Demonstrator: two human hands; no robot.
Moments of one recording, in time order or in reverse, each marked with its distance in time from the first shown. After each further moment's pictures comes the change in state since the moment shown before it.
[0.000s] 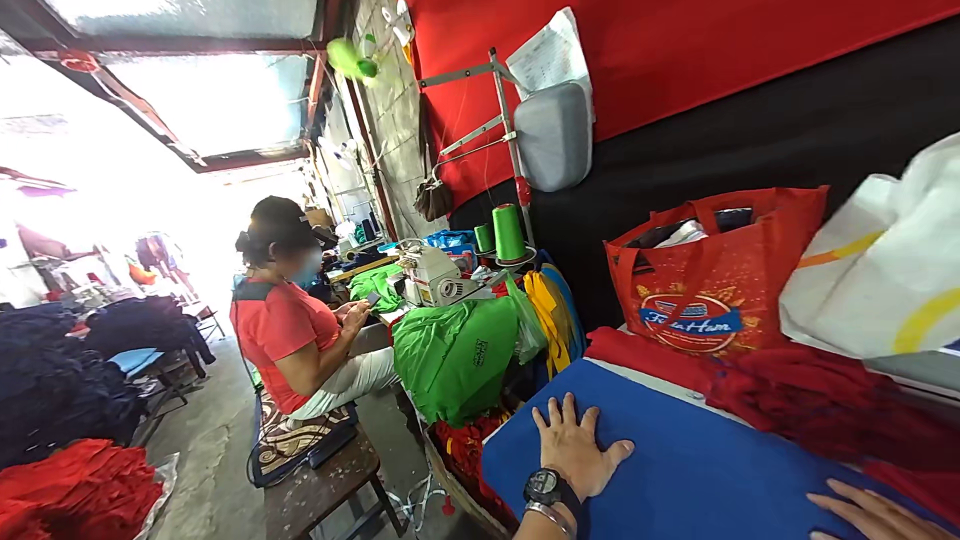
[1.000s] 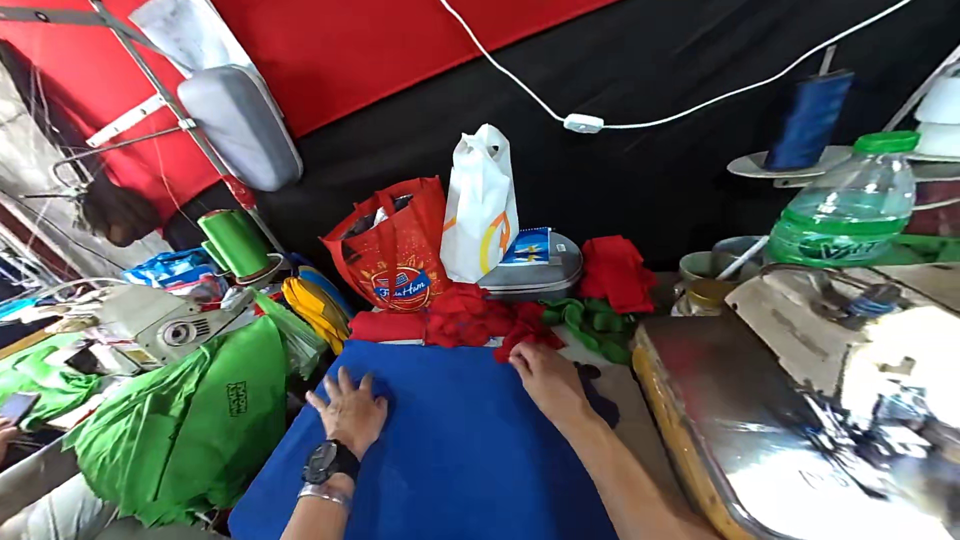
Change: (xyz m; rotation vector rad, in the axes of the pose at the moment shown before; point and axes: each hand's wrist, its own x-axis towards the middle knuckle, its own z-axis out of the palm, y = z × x) left_hand 0.018 0.060 -0.025 0.218 0.006 0.058; right_hand -0.008 0.022 -0.019 0.023 0.358 0.378
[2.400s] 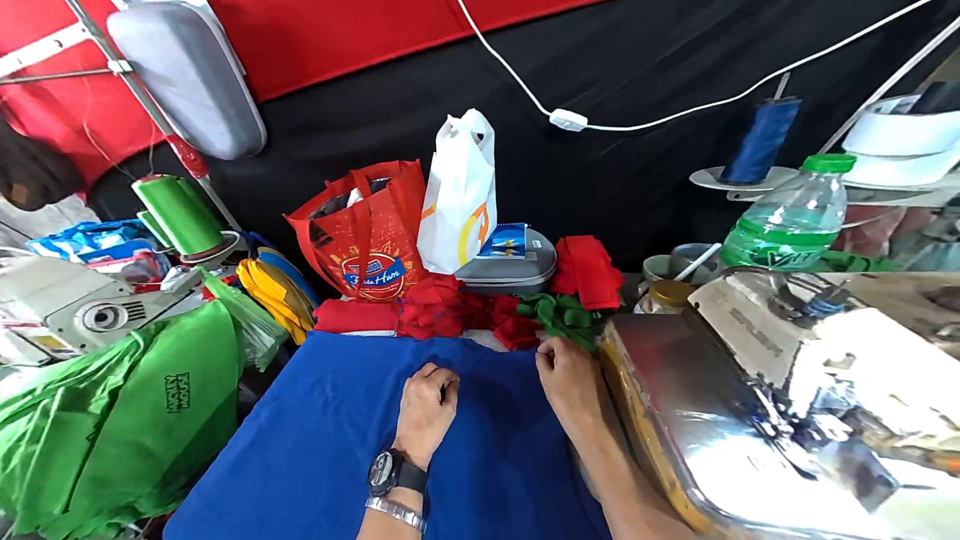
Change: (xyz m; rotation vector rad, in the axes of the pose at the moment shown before) left_hand -0.017 0.104 0.072 -0.626 0.316 0.600; right_hand -0.025 0.023 -0.024 -0.081 0.307 0.273
